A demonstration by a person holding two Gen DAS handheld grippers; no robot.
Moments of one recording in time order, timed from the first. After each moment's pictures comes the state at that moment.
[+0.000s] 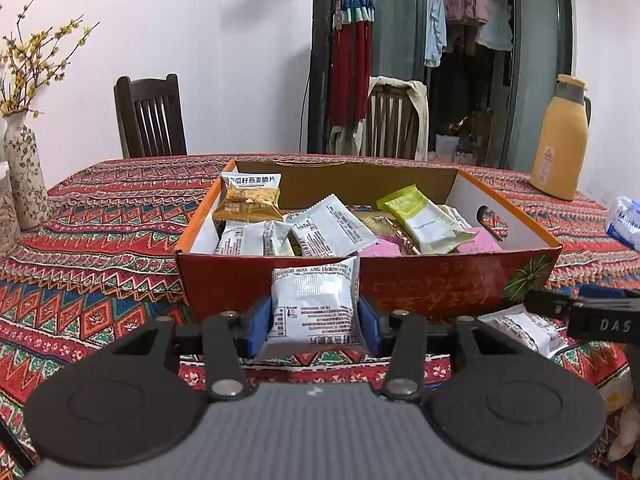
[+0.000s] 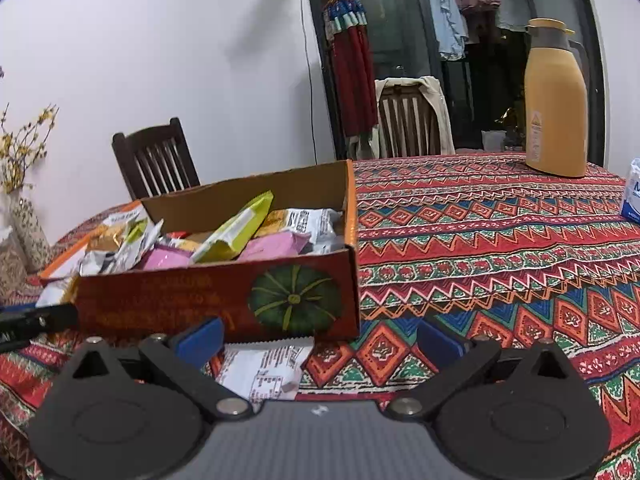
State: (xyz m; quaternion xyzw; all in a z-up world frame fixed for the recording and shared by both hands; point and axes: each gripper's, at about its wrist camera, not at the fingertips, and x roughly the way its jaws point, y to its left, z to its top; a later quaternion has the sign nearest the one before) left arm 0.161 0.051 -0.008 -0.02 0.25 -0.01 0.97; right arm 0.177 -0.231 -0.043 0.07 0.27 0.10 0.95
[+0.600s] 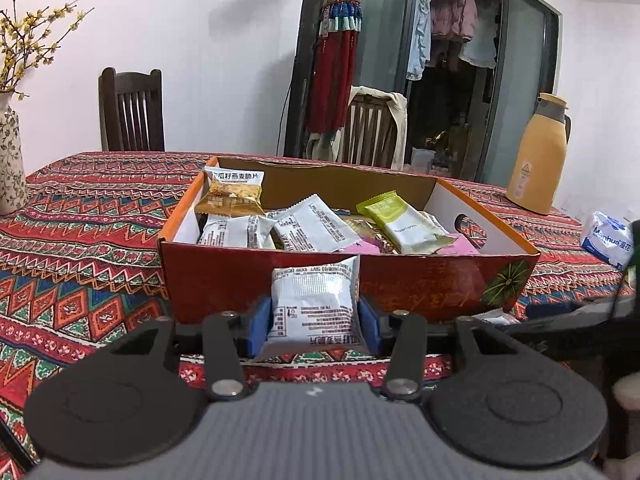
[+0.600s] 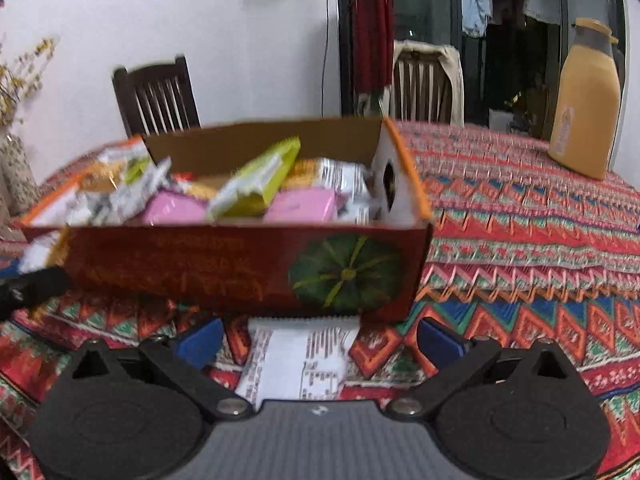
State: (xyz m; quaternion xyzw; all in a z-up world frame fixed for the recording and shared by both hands) left arm 0.157 0.057 -0.016 -0.05 0.24 -0.05 0.97; right arm 0.204 -0.183 -0.054 0.00 0.35 0.09 0.93
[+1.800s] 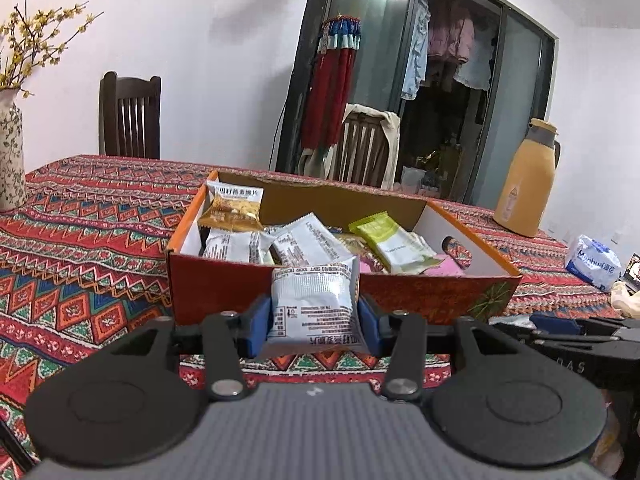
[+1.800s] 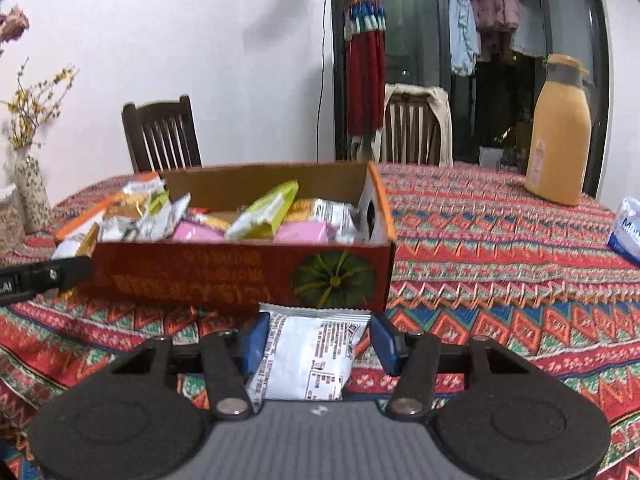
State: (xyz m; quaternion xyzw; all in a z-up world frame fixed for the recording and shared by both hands) left arm 0.144 0.068 -0.004 -0.08 0.22 -0.07 0.97; right arm 0.143 -0.199 -0.024 0.01 0.27 0.09 0.96
